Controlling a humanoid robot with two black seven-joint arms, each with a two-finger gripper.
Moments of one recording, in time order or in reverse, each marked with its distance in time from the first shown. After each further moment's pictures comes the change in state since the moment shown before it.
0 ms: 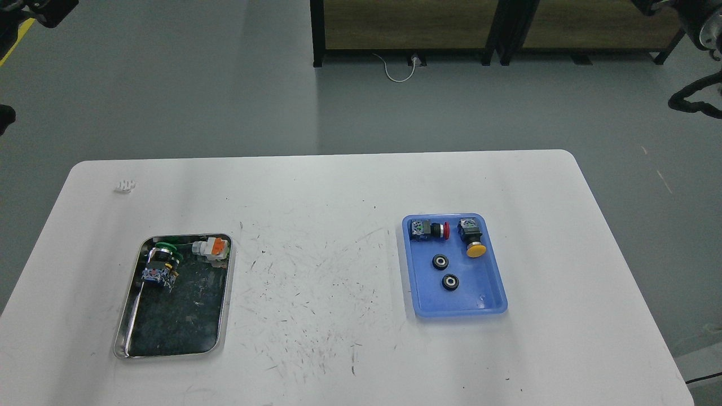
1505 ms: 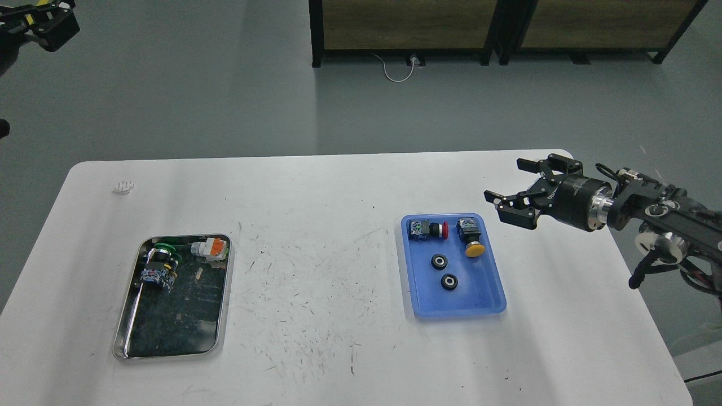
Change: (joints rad) left arm 0.014 -0.025 0.055 0.107 0.046 -0.043 0.038; right arm -0.450 -0.144 -0.225 0.560 -0.104 0.322 0.091
